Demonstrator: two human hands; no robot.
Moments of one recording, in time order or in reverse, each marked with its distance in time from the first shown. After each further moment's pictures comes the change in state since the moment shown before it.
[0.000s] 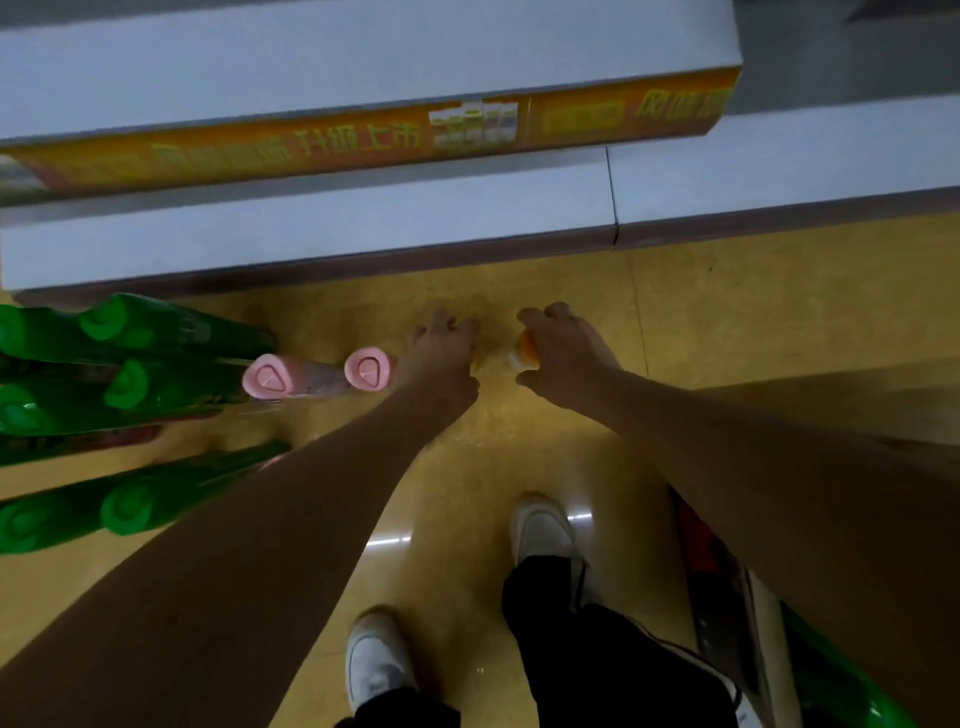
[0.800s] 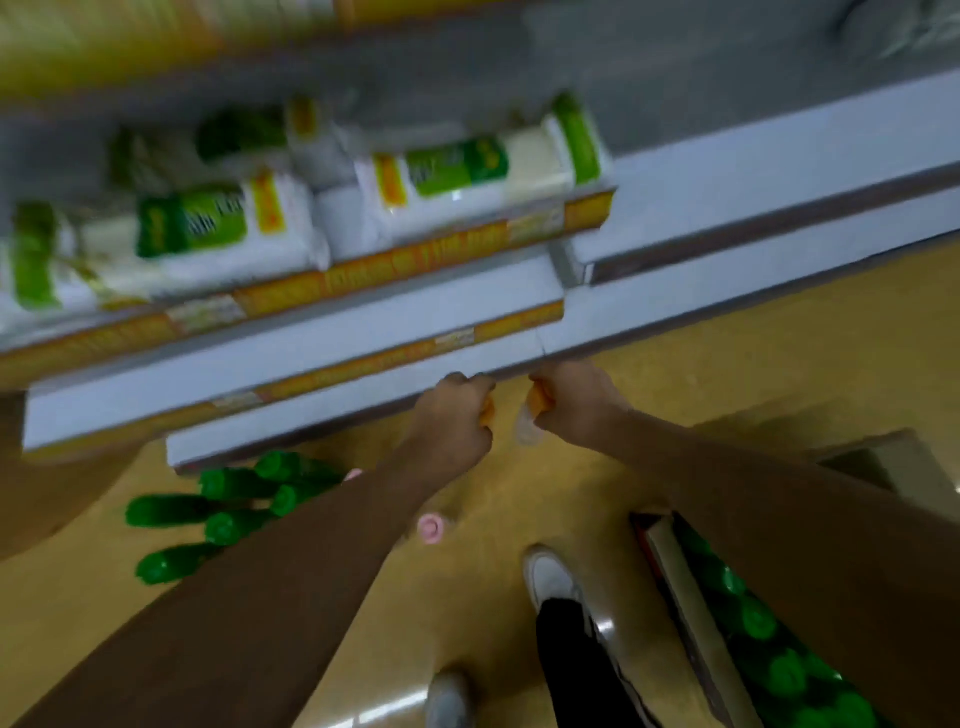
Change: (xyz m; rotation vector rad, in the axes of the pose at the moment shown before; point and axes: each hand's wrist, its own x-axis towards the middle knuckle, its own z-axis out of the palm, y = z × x) left_hand -0.179 0.094 -0.248 -0.016 0.146 0.292; right_hand -0.209 -0.076 -0.224 0.137 0.259 0.046
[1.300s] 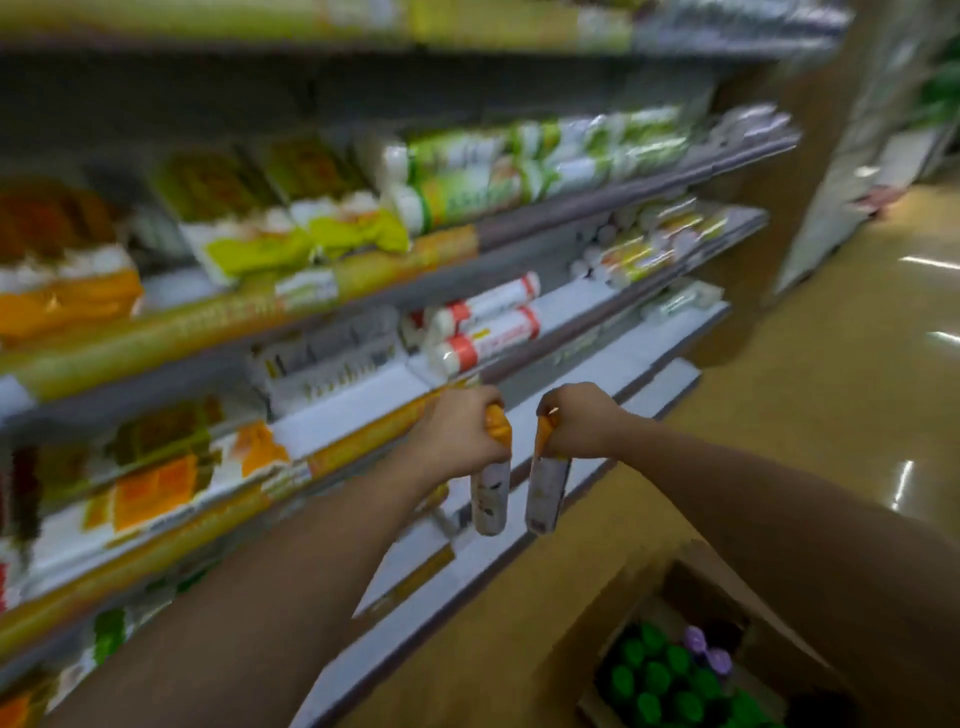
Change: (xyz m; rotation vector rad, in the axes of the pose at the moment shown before) left_hand -0.120 0.280 -0.324 0.061 0.250 0.654; right_hand -0.272 -0.066 -0.356 -0.037 0.439 0.258
